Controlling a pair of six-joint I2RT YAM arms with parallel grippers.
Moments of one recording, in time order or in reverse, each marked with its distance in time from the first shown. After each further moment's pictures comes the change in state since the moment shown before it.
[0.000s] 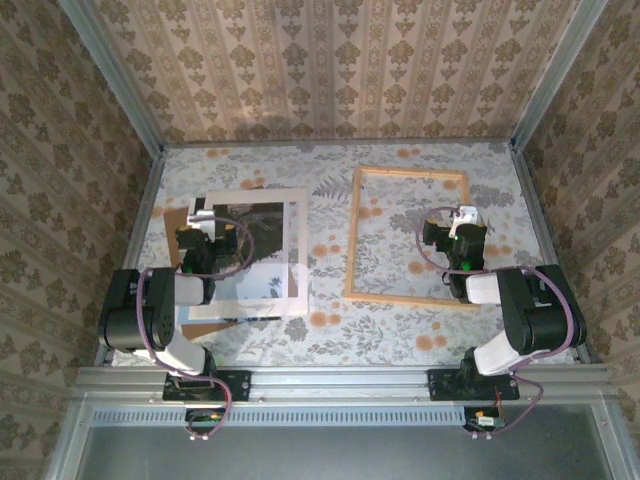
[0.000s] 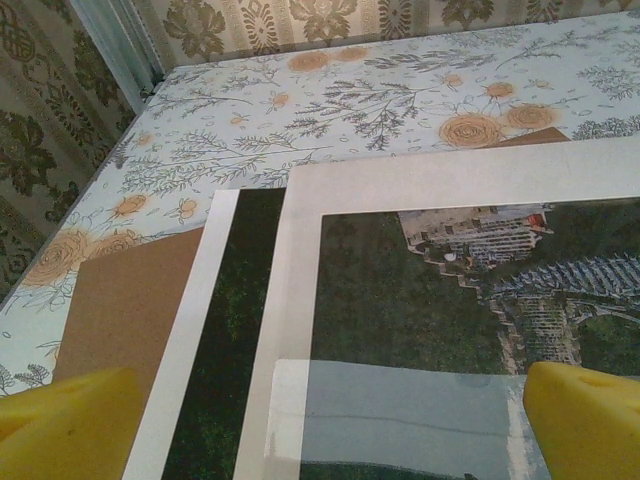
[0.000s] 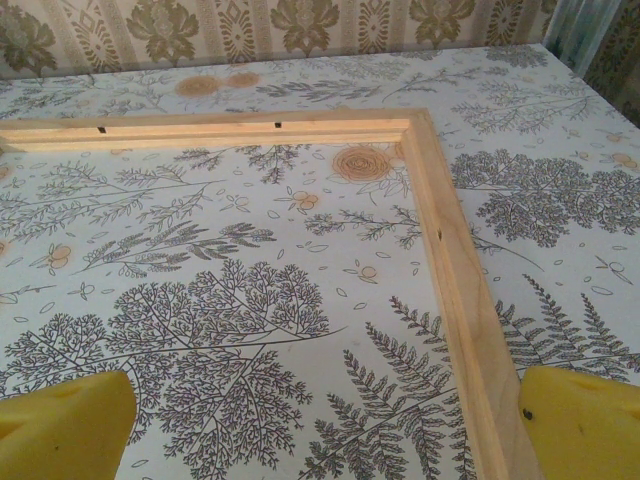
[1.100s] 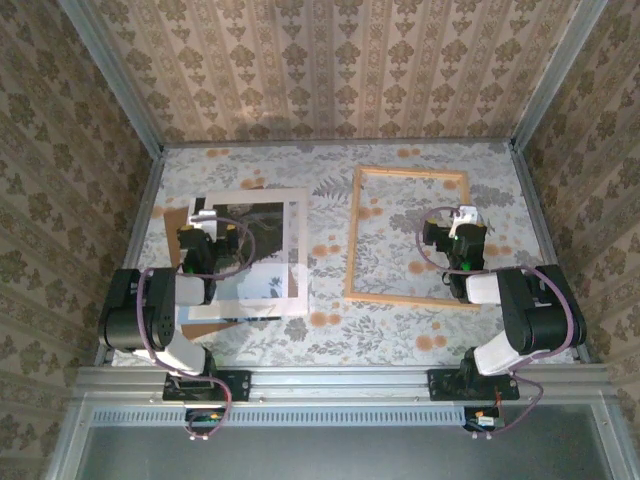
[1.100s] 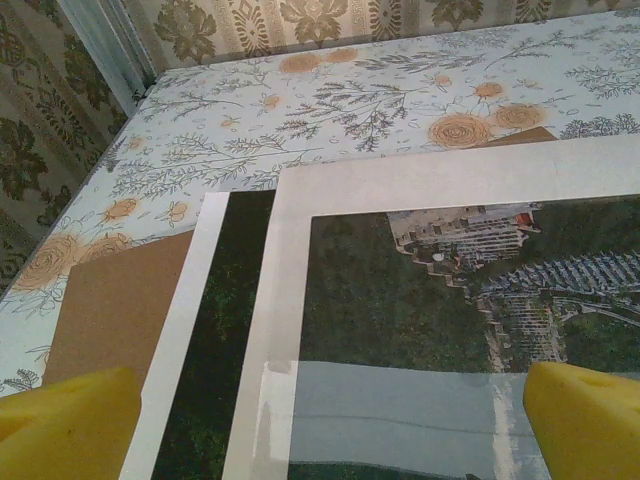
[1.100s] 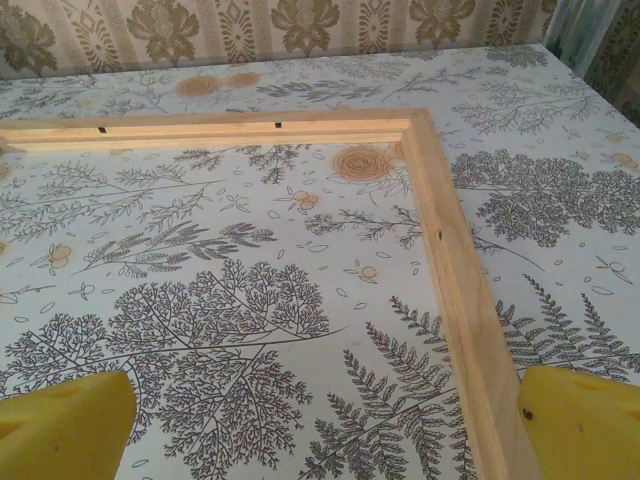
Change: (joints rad) left arm -0.015 0.001 0.000 0.000 0.005 0.008; right arm -0.002 0.002 0.000 0.003 -0.007 0.000
